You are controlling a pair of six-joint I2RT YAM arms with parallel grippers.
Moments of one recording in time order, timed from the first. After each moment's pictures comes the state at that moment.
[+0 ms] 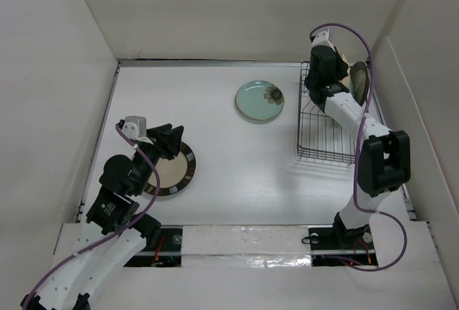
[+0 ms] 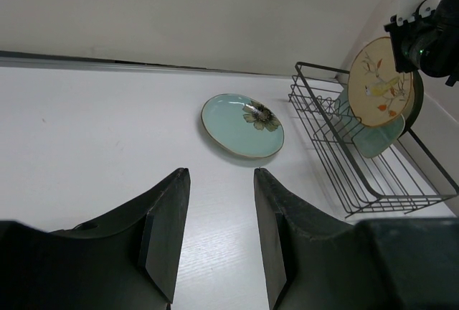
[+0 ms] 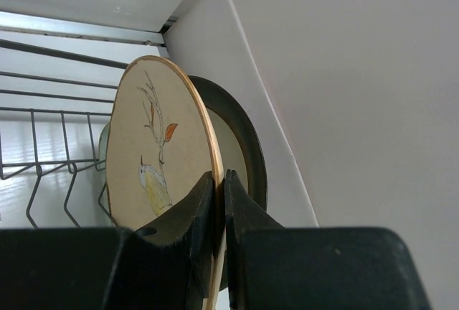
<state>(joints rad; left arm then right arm) -0.54 0.43 0.65 -0.13 -0.17 -0.31 0.25 1.73 1.43 0.10 0.94 -0.58</state>
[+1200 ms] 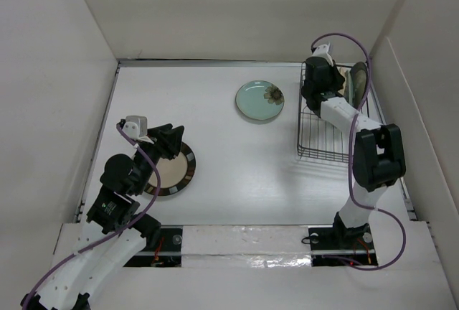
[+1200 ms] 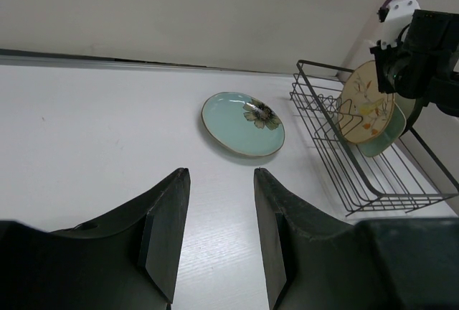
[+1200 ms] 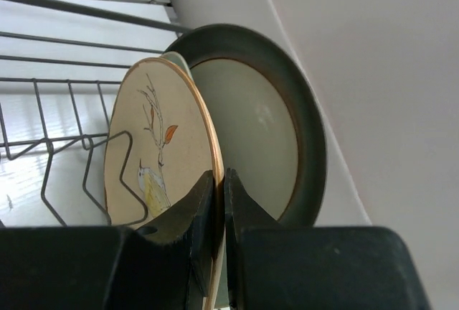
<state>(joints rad) -0.54 0.44 0.65 -0.13 -0.17 -0.31 0.25 1.79 1.34 0.13 1.01 -0.44</state>
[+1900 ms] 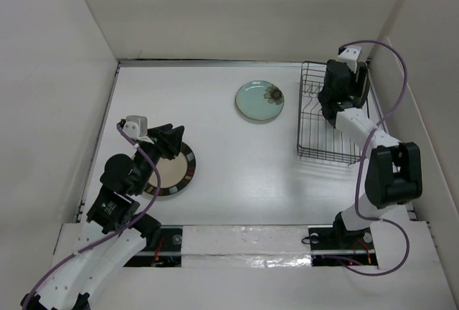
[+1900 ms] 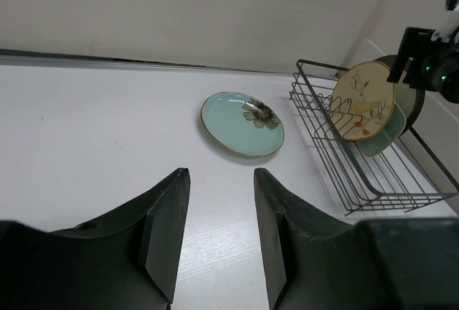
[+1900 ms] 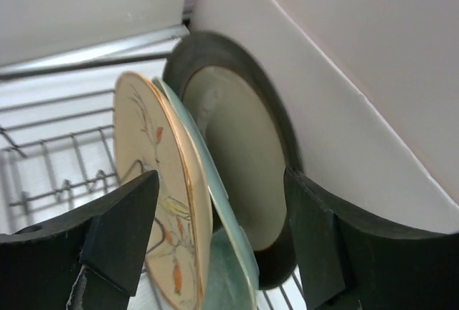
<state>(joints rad) -0.54 0.44 0.65 -0.13 -0.17 -0.31 0.15 1.62 1.15 0.27 0.87 -0.14</state>
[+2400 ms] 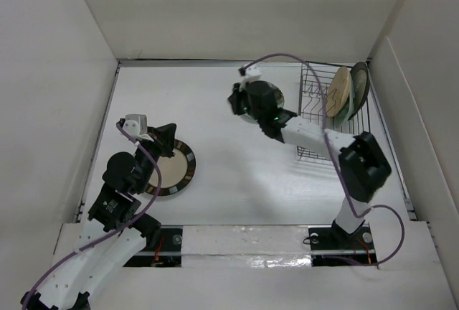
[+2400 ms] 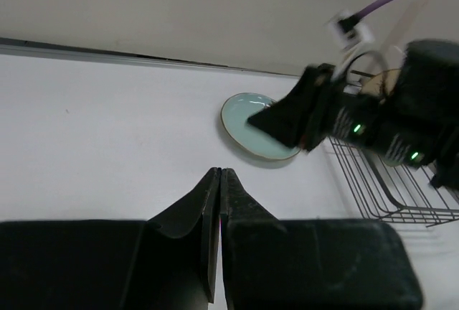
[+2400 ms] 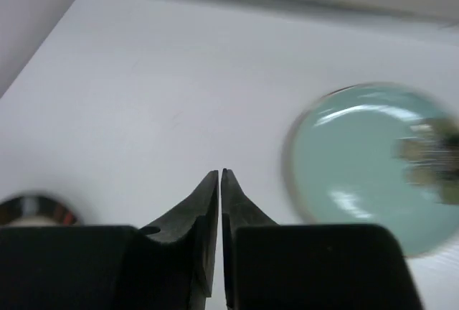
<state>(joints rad) -0.54 0.46 0.65 -0.14 -0.23 -0.31 0.69 1.73 1.30 0.20 0.22 0.26</state>
